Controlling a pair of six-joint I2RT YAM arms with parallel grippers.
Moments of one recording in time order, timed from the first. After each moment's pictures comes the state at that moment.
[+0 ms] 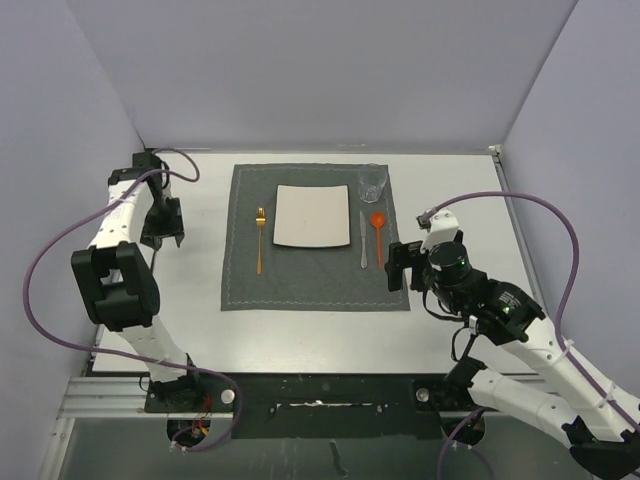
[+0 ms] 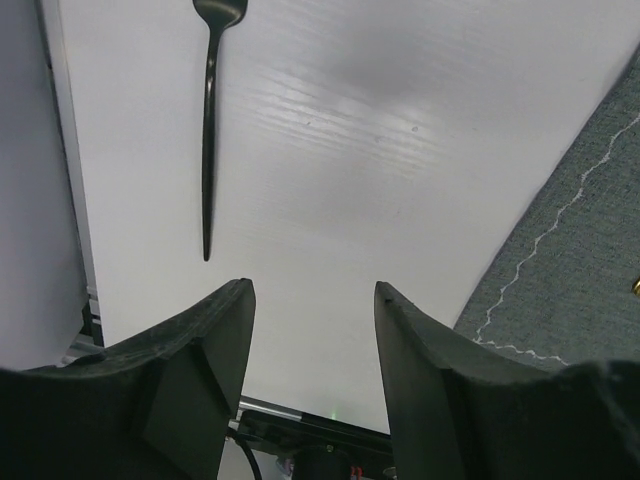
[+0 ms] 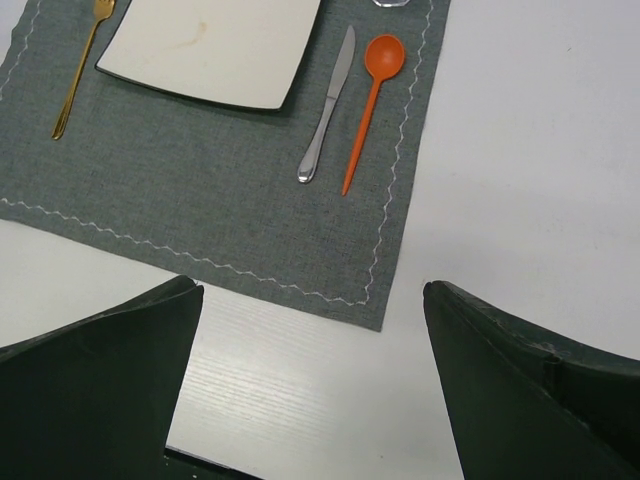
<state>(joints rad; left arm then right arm) 0.15 1.79 1.57 -1.10 -0.18 -0.09 0.77 0.79 0.97 -0.74 0.40 0.31</state>
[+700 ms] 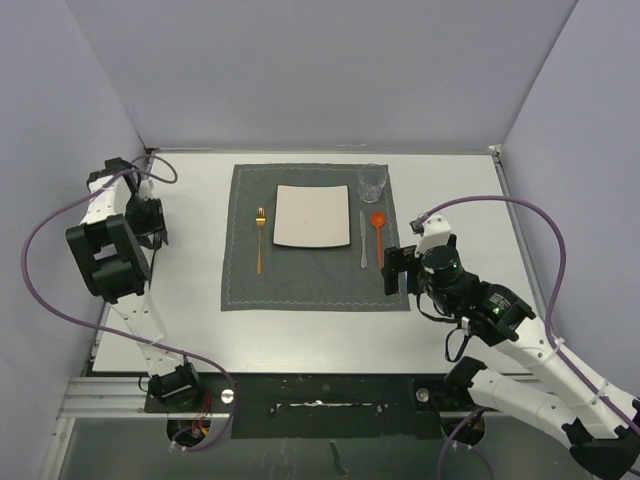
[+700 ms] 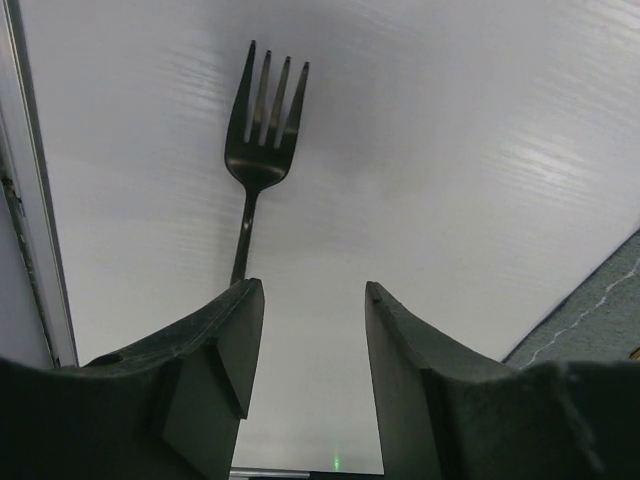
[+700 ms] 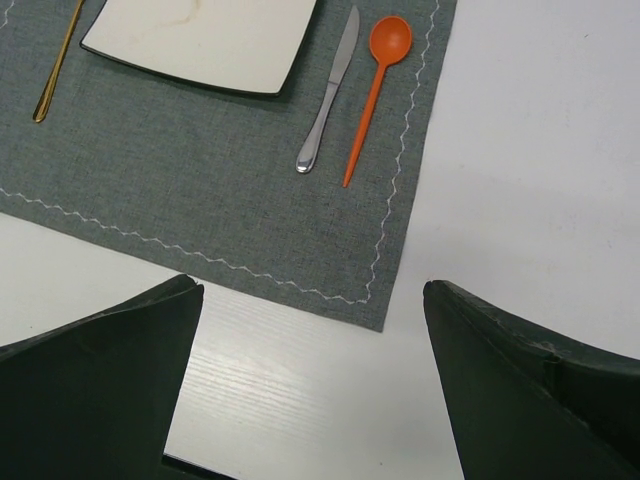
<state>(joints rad) 0.33 2.10 1.76 -1.06 0.05 0.02 0.77 0.79 0.89 -0.68 0.38 0.31</state>
